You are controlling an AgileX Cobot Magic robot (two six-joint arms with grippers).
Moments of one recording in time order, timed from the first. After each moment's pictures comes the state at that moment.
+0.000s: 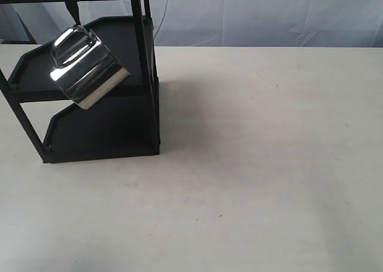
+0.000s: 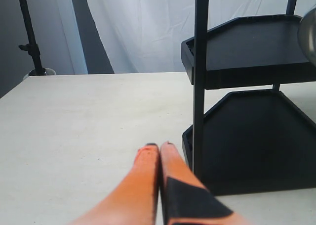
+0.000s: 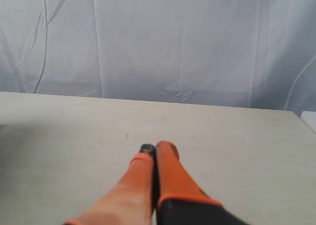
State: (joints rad) left arm 0.02 0.00 0.00 0.04 0.23 -0.01; right arm 0.05 0.26 -0.07 -0.06 0.02 0.03
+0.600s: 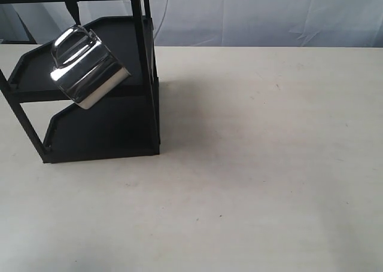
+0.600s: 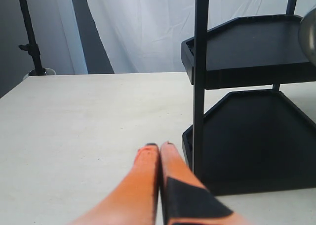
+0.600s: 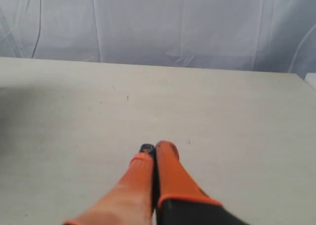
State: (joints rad) left arm 0.02 0.00 0.00 0.04 0.23 -0.01; right arm 0.05 0.20 0.00 -0.02 0.12 0.01
